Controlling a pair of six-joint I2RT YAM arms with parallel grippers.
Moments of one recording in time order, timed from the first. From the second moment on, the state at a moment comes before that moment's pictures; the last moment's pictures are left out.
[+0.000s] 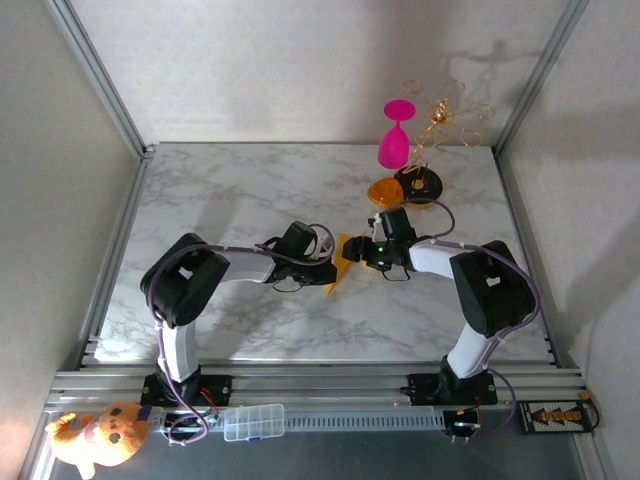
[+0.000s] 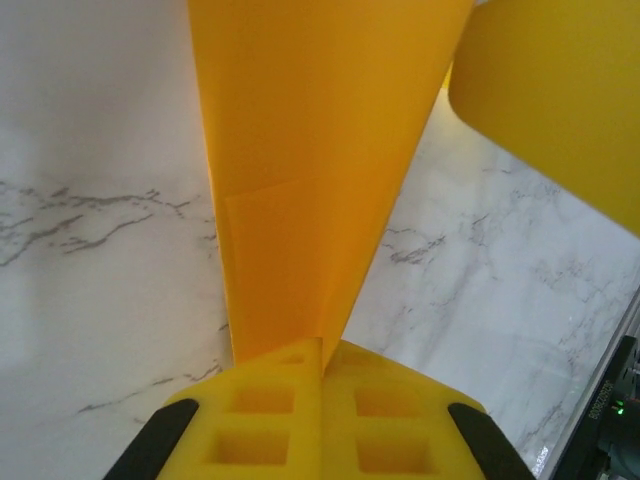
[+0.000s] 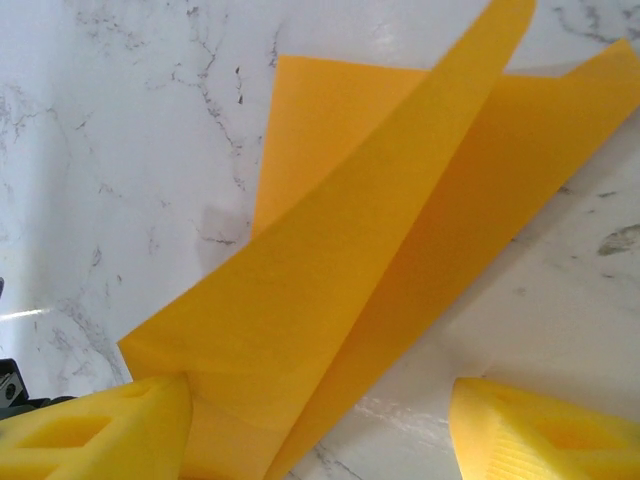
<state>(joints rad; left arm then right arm) -0.66 1.91 0.97 0.05 0.50 -0.67 0.42 1.73 0.84 -0.05 -0.44 0.57</state>
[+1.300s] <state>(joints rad) -0.67 1.81 0.87 0.11 0.41 -0.67 0.44 1.82 1.01 -0.29 -0.34 0.64</state>
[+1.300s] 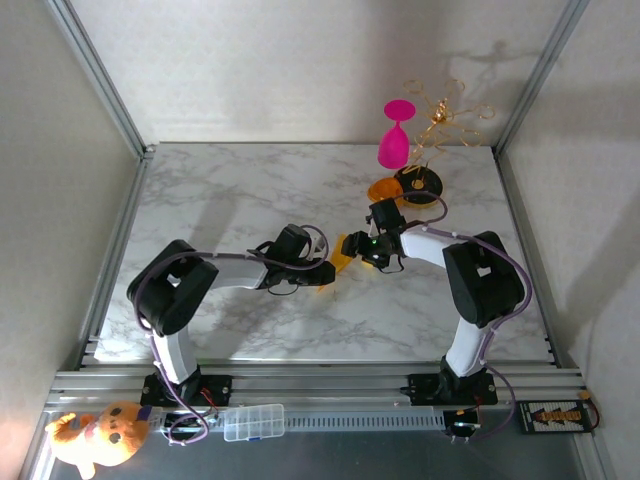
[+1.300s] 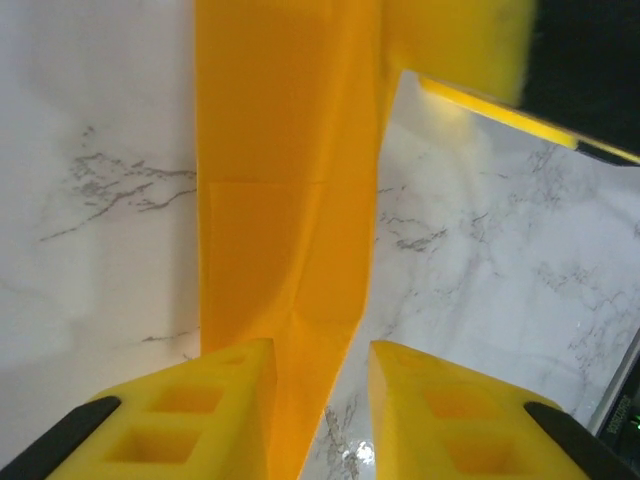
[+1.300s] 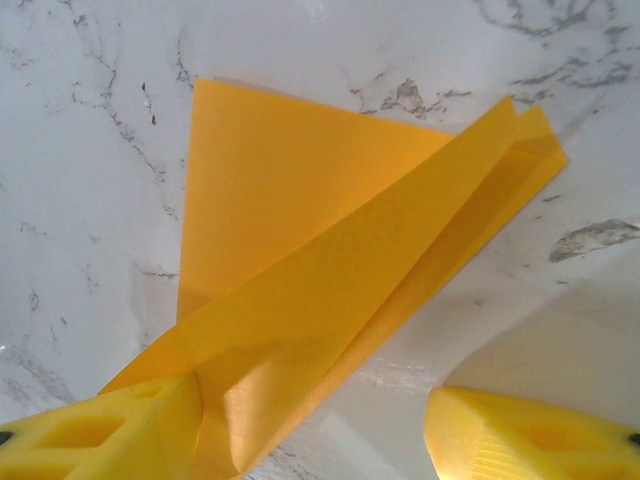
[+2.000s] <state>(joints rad) -0.72 1.76 0.85 0.13 0.30 -0.61 0.45 1.85 1.05 -0.34 -0.31 0.64</state>
